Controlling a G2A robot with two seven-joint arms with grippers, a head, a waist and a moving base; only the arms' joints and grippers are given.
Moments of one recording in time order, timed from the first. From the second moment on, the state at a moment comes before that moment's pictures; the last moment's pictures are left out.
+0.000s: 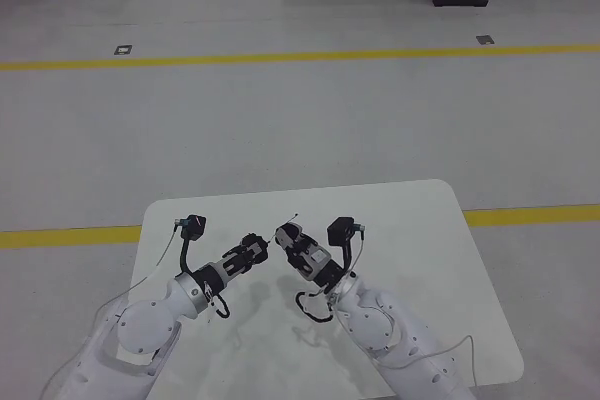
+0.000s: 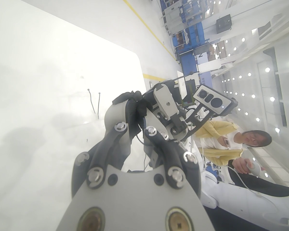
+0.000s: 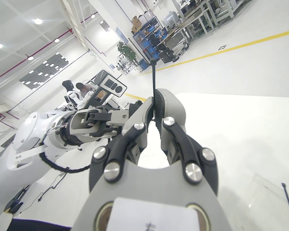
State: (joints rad) left arm 1.57 -1.09 -1.28 -1.98 0.12 0.08 -0.52; right arm -1.44 -1.30 1.00 -1.65 -0.68 -0.34 -0.03
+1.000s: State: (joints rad) left arm 1.57 -1.09 -1.27 -1.98 0.07 0.07 -0.49; right arm -1.44 -1.29 0.98 -1.64 -0.59 -0.34 -0.06
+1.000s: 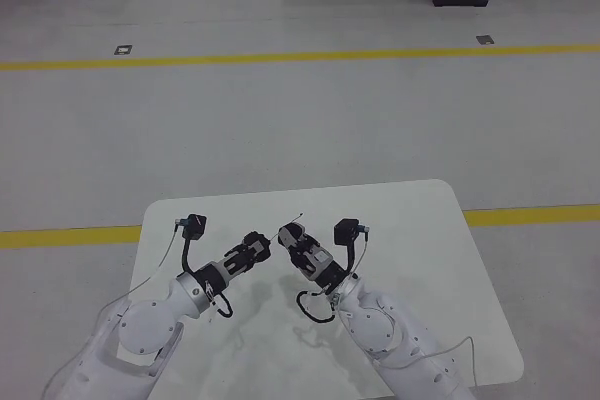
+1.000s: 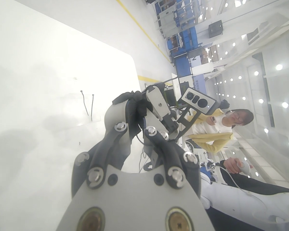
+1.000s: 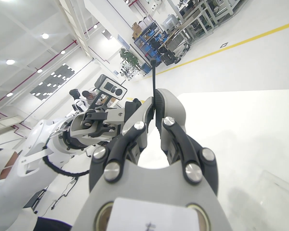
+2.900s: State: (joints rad) left arm 1.55 -1.08 -1.25 -1.98 0.04 0.06 -0.48; right arm -1.39 -1.24 0.90 -1.60 -0.44 -0.34 -0.04
